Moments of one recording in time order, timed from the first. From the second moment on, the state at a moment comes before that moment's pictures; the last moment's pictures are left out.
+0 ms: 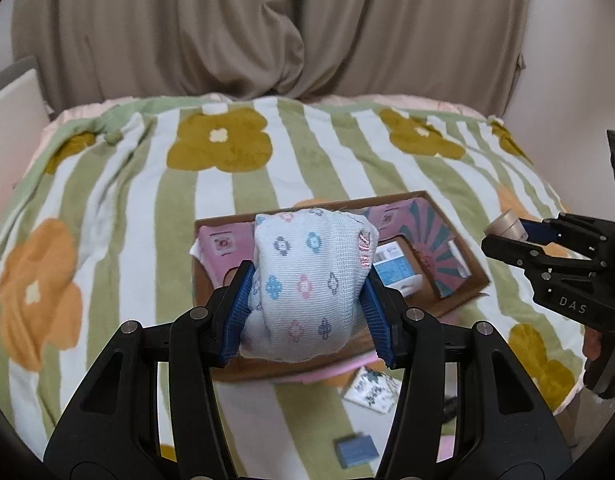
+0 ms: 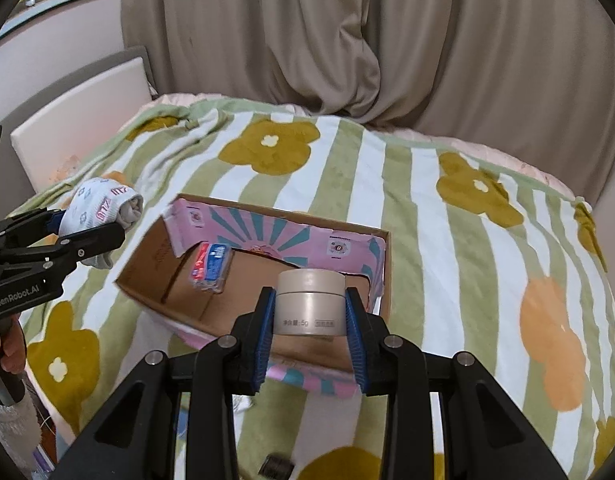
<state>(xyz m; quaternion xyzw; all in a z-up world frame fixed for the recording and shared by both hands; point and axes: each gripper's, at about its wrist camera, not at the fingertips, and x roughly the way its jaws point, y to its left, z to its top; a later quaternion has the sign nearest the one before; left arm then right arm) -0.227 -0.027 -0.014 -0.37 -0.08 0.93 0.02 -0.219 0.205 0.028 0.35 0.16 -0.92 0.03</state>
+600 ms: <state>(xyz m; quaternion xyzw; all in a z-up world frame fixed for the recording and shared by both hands) -0.342 -0.031 -0.114 -0.50 -0.09 0.86 0.05 -0.339 0.202 -0.031 0.45 0.14 -0.88 0.06</state>
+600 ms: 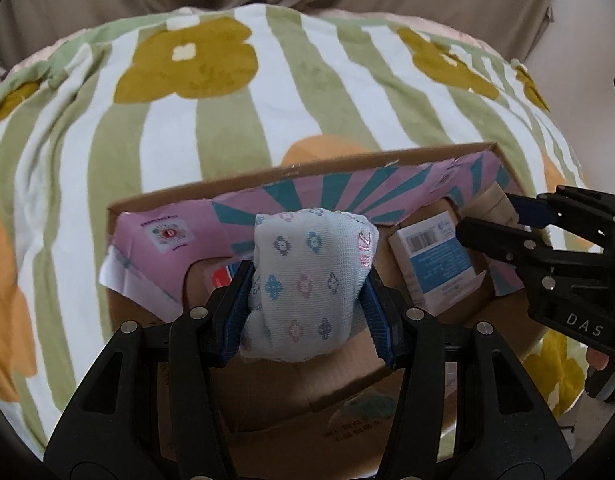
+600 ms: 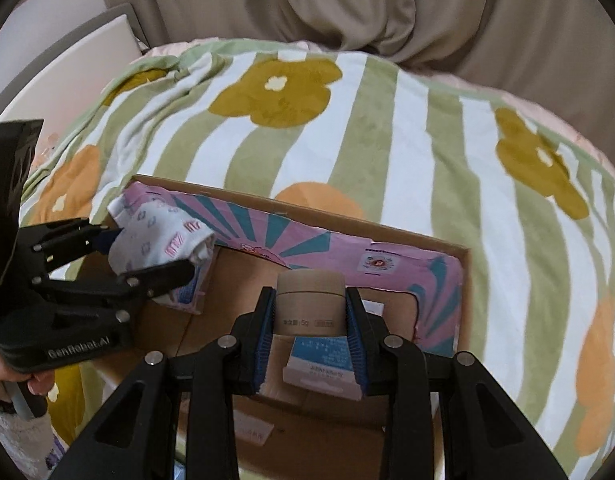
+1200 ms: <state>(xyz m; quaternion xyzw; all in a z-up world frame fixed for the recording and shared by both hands) -0.317 -0.048 -0.089 -0.47 -0.09 0.88 0.03 -0.341 0.223 -0.016 0.45 0.07 -0.89 0.06</state>
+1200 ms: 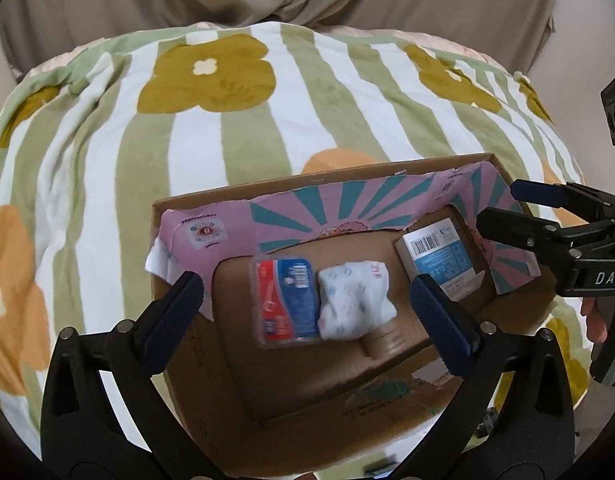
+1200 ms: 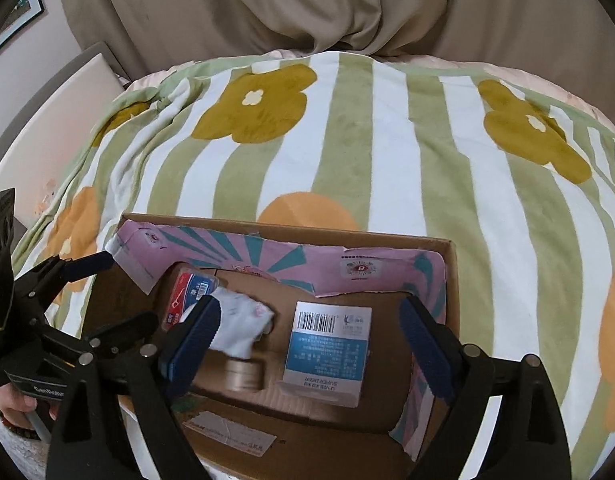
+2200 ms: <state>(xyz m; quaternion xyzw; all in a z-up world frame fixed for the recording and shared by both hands) -0.164 -0.008 0.046 -0.30 -0.04 0.95 -0.01 -0.193 0.204 0.064 0.33 0.13 -0.93 0.06</state>
